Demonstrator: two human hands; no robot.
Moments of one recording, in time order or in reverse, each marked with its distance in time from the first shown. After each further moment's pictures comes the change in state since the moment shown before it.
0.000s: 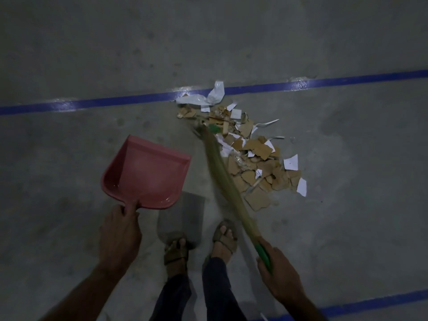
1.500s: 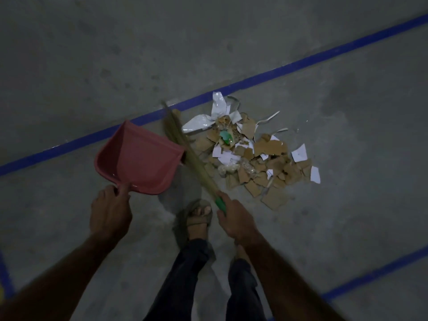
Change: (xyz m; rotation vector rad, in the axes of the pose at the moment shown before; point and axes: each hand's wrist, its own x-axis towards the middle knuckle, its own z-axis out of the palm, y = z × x) left_hand 0.261 -0.054 -0.046 0.180 -0.085 0.267; right_hand 0.194 -0.250 -0.040 0.233 -0.014 0.056
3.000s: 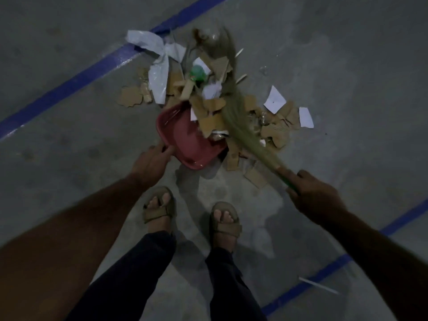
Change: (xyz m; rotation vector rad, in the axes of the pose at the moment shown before) left_hand 0.107 0.249 0.215 -0.026 -0.291 0.588; right_hand -0.011 0.338 -0.081 -0.489 0.140 0.082
